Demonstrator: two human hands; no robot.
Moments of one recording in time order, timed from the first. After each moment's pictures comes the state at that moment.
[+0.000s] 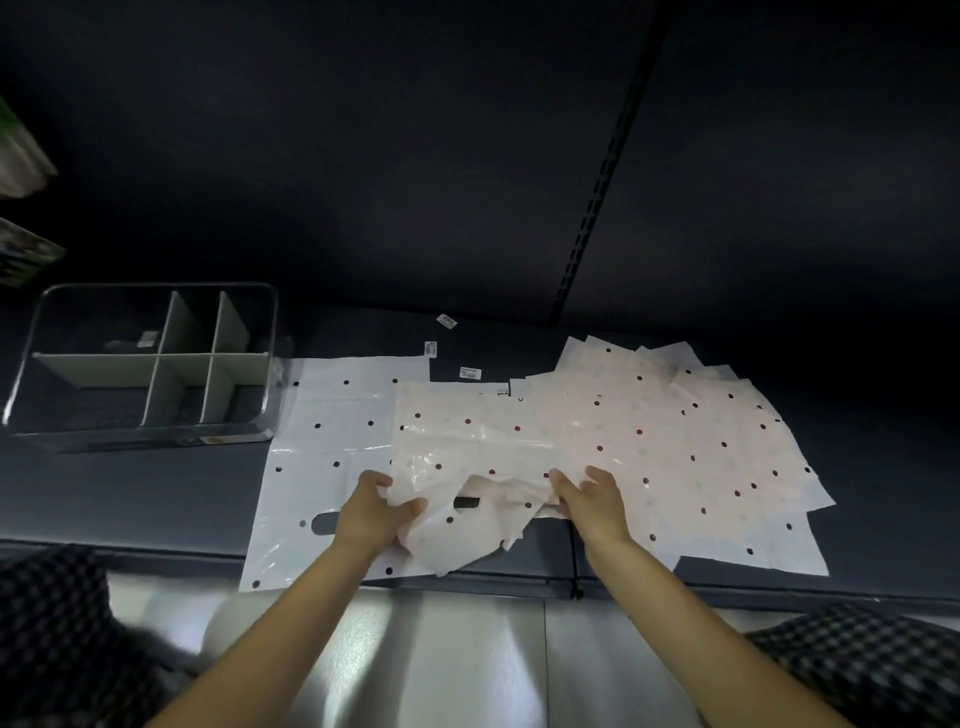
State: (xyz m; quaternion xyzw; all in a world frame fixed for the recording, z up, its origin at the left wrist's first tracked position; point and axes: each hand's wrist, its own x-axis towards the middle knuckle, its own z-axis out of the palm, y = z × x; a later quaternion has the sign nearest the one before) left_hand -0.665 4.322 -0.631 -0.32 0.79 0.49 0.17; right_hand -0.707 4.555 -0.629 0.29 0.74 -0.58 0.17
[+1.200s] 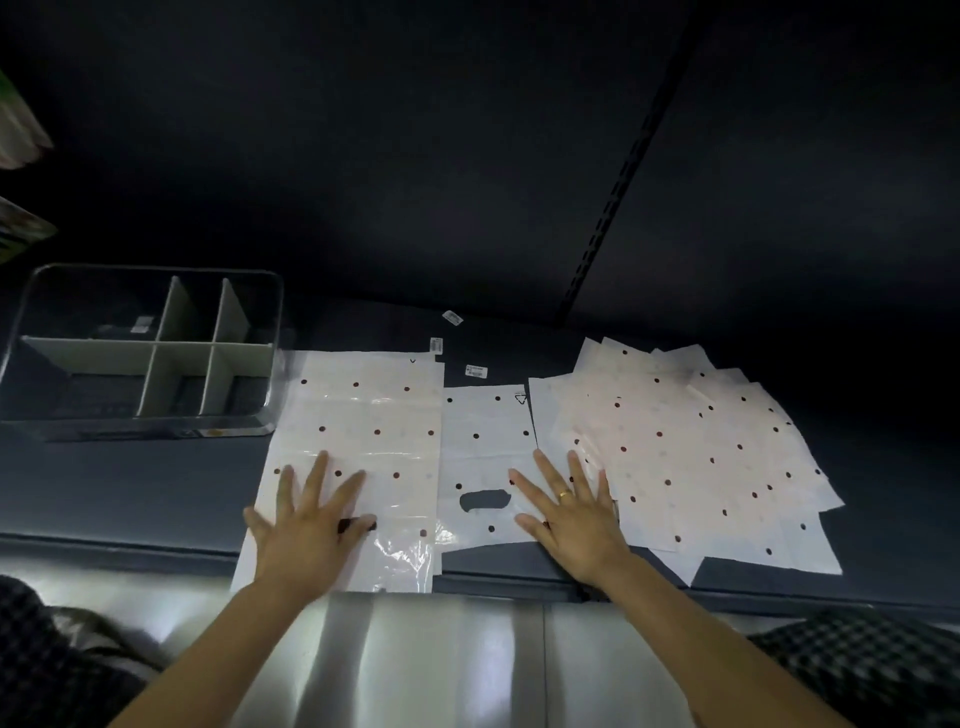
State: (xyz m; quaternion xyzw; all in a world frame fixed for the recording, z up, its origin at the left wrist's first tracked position) left_hand -0.628 4.255 -0.661 -0.12 0.98 0.08 0.16; right_hand -0.703 4.567 -0.672 -0.19 0.97 0.02 0.17
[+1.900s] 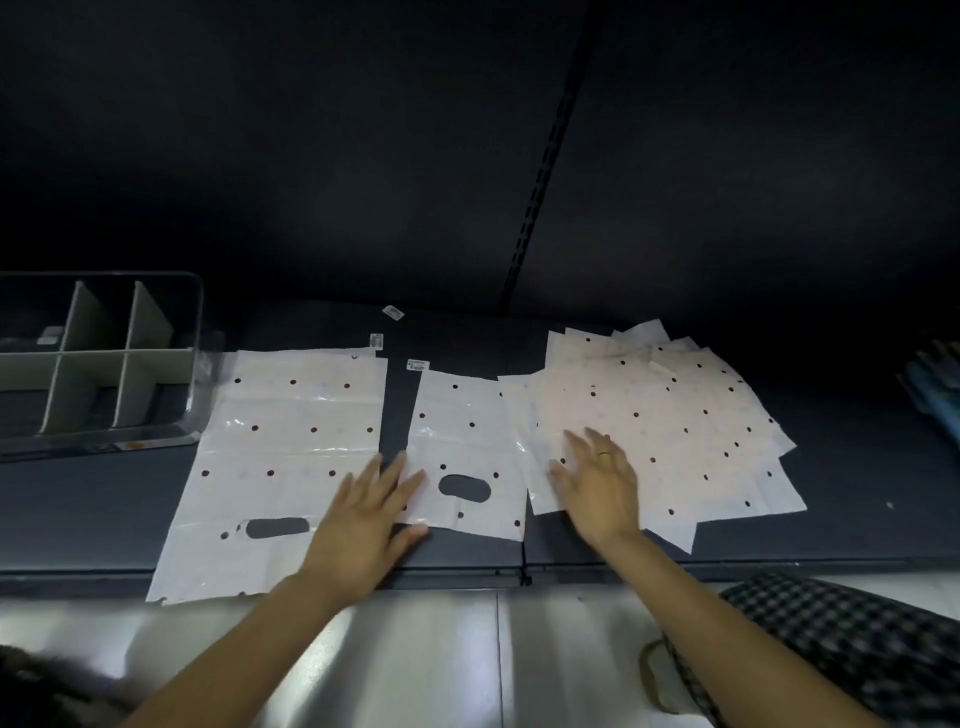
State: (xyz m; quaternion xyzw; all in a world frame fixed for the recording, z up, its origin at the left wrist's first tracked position) left_hand -0.651 4.350 -0.646 0.10 0.98 0.14 0.13; right_hand -0.711 4.627 -0.633 0.02 0.99 -0.09 0.05
